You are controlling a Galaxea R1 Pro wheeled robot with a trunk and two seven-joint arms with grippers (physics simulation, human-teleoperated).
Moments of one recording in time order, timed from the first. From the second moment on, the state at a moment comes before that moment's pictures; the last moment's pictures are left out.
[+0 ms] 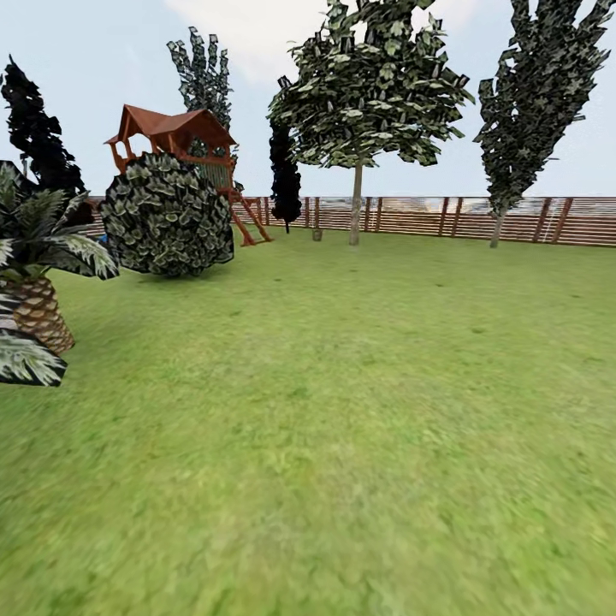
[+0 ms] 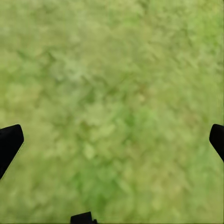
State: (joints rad) left arm 0.00 -0.01 0.00 -0.38 0.15 -0.31 0.01; right arm -0.22 -0.03 -0.02 0.02 -0.05 -0.54 -0.18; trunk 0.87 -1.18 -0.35
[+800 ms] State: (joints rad) left arm 0.00 -0.01 0.00 -0.38 0.15 -0.31 0.01; right arm -0.22 -0.03 -0.02 0.02 -0.05 -0.54 -0.18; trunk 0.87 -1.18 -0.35
